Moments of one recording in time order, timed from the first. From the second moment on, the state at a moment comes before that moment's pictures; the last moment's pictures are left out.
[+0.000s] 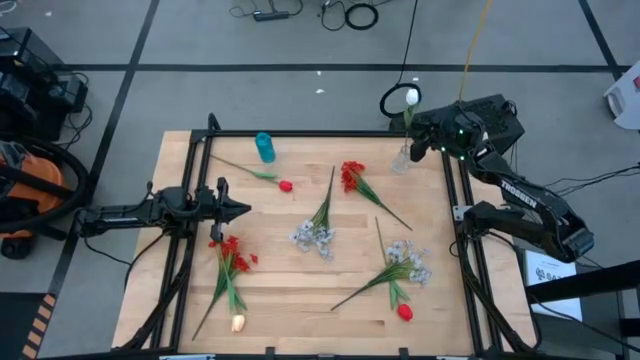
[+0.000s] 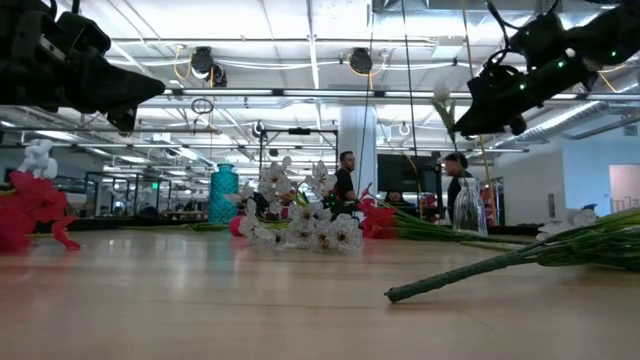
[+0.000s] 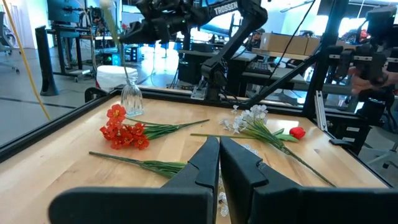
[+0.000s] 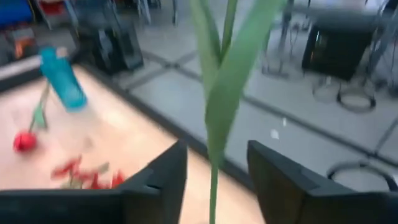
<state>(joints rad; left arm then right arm) 0.06 0.00 0.00 0.02 0.05 -0.10 -1.03 0.88 0.55 -0.03 -0.22 -0.01</state>
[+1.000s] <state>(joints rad) 0.06 0.00 0.00 0.02 0.05 -0.10 -0.55 0.81 1.13 -1.39 -0.05 0.82</state>
